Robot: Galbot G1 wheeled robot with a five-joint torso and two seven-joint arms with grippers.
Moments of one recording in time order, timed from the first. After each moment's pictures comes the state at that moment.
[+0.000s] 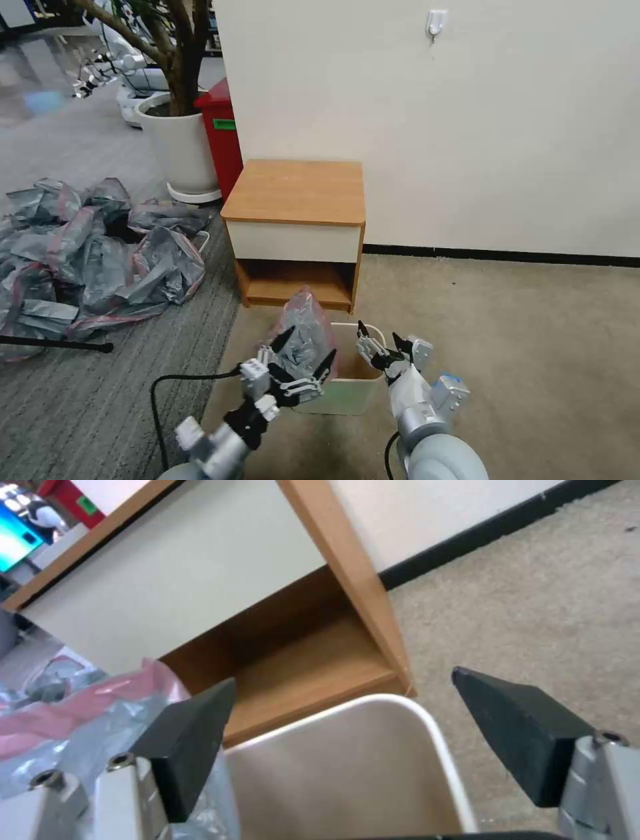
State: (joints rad) left arm 1.71 -1.42 -0.40 -2.08 -0.39 -0.04 0.49; right arm -1.54 1.23 0.10 2.17 0.68 -0.09 0.55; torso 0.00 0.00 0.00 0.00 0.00
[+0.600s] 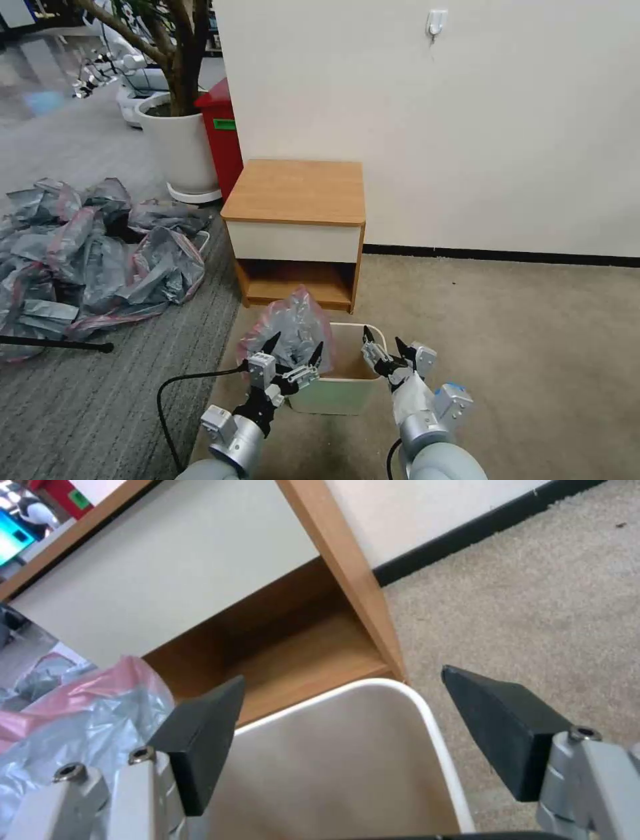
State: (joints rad) left arm 1.70 -1.43 -0.39 -2.07 -0.27 0.04 0.20; right arm -1.56 1.25 0.09 2.15 0.64 -0.07 0.54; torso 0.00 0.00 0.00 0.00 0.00
